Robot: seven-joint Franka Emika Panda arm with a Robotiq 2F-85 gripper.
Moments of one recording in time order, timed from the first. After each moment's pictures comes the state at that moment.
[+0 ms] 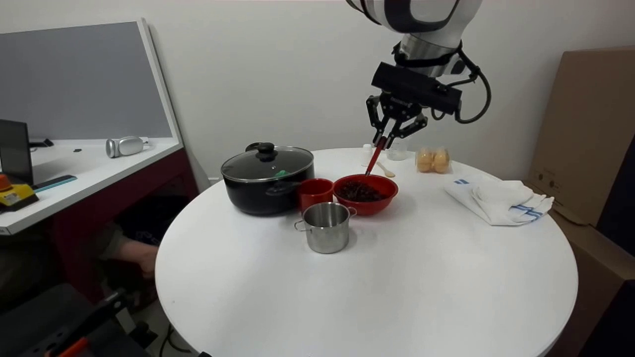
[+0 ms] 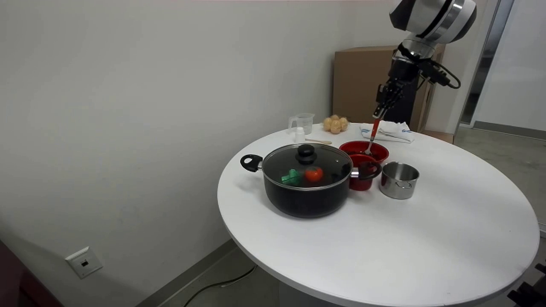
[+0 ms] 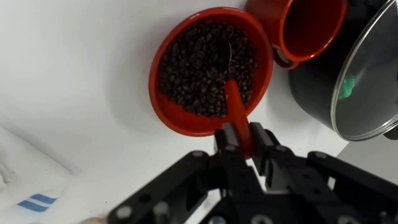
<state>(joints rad) -0.39 0.61 0.02 -1.57 0.46 2.11 -0.80</state>
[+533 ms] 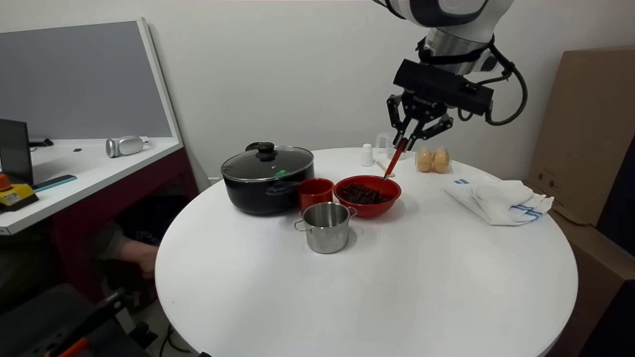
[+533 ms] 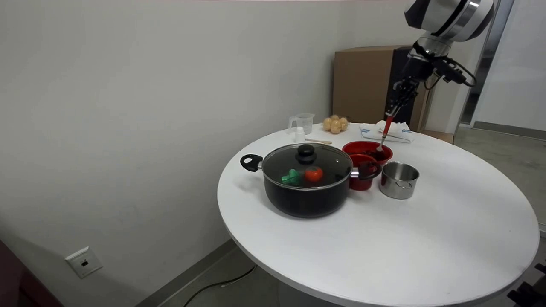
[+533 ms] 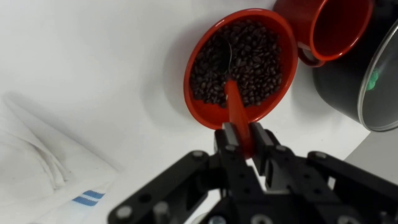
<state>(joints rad) -0.44 0.61 0.00 -1.55 0.46 2.11 -0.80</state>
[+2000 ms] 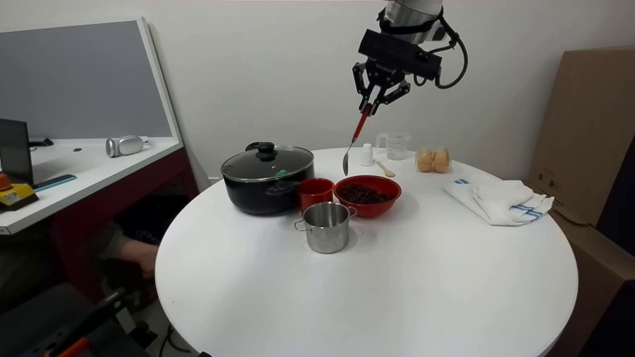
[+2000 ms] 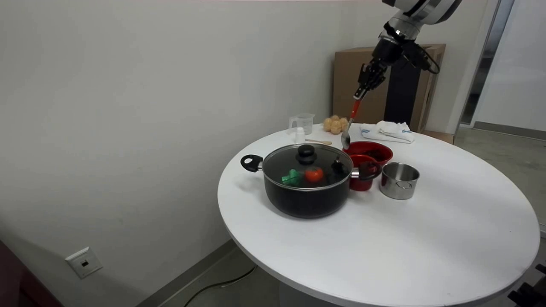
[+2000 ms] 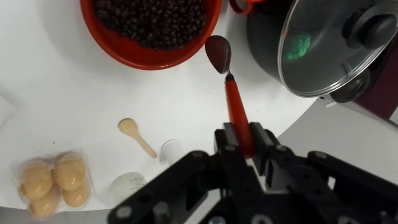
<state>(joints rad) -0.39 0.59 0.09 -1.49 0.50 2.06 -0.80</state>
